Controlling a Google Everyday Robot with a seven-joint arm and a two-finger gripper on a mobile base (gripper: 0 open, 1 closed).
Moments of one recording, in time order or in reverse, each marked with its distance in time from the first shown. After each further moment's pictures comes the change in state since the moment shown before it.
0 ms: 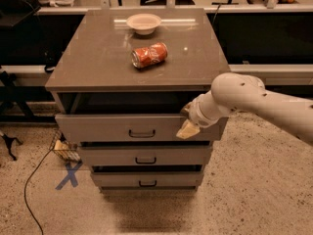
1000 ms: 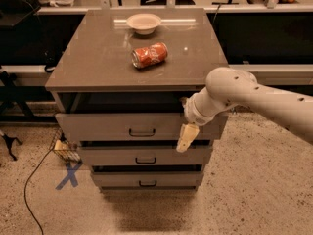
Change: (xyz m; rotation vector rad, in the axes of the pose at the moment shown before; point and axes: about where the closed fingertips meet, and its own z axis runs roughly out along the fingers) arm -0.009 0.007 0.010 -0.096 -0.002 -0.071
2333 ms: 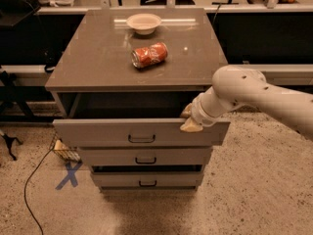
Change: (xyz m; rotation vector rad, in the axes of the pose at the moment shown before) arm 0.009 0.010 -0.018 -0.008 0.029 -0.039
